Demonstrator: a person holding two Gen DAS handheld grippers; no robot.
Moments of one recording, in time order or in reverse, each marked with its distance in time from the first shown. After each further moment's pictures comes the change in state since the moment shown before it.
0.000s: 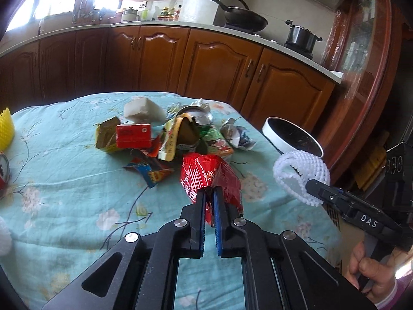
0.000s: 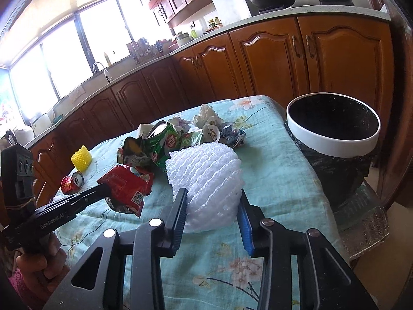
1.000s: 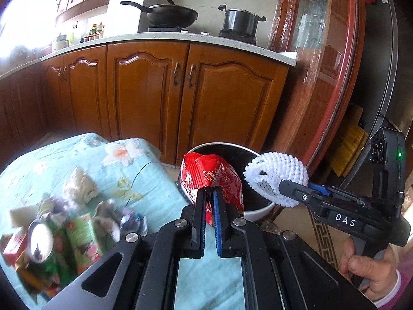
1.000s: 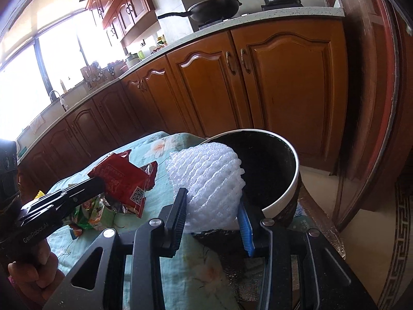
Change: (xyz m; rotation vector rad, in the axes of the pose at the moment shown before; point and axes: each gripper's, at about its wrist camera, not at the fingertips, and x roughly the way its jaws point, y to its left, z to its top) left arm 0.166 -0.105 0.105 0.218 0.003 -0.175; right arm -0.010 -0.138 0.078 0.118 -0.063 -0.199
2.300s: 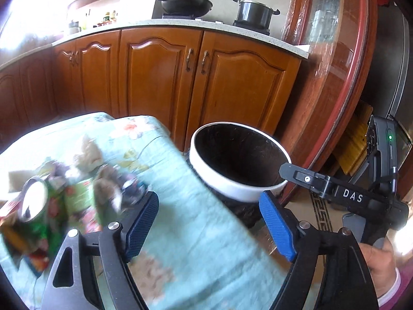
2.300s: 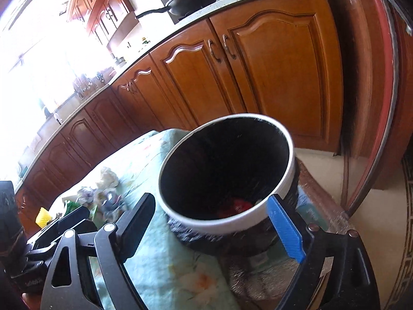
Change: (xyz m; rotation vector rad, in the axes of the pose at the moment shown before) left arm 0.027 -0.005 -0.030 -0.056 0.033 0.073; right arm 0.025 -0.026 -0.010 0.138 0.032 0.052
